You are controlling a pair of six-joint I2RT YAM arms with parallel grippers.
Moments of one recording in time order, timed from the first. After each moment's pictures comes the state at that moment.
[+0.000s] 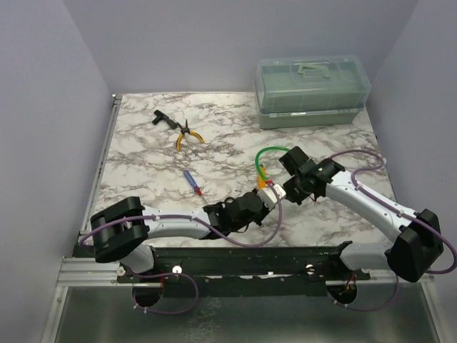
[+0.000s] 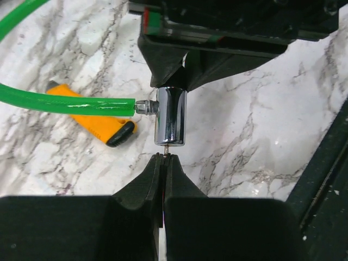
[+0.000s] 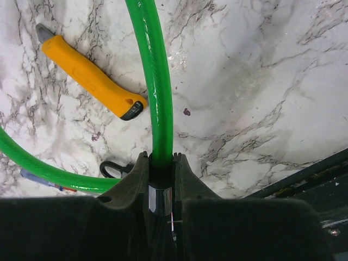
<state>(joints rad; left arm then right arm) -1.22 1.51 0.76 0.33 -0.26 -0.09 0.66 1.29 0.99 -0.97 0.25 1.57</state>
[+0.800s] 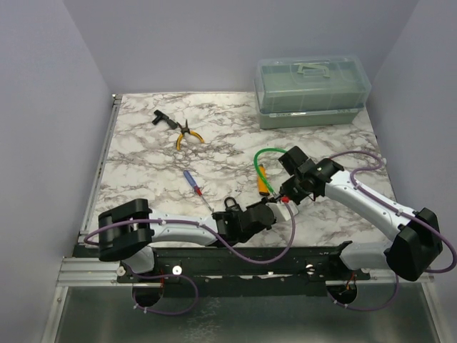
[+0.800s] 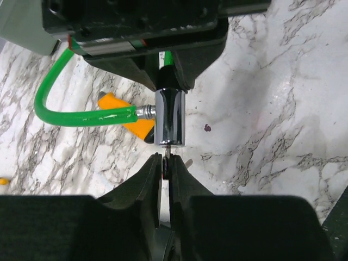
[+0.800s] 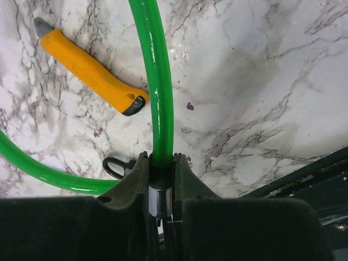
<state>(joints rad) -1.35 1.58 0.84 0.25 -0.56 0.23 0.66 1.30 1.00 -0.96 0.24 1.59</state>
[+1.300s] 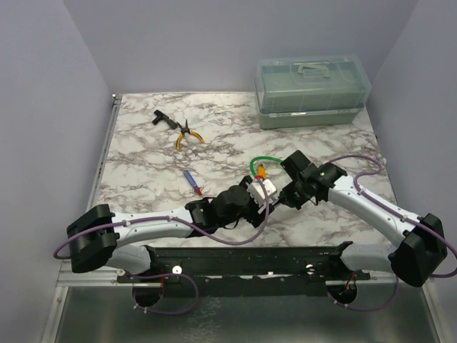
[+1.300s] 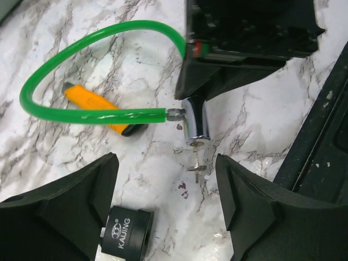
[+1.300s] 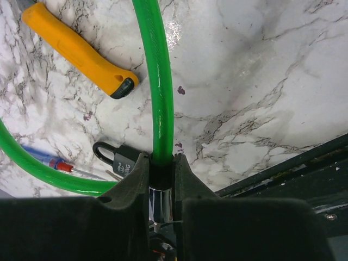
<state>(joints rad) -1.22 1.36 0.78 0.17 -0.25 0.00 0.67 1.25 0.95 -0.95 0.19 1.58</state>
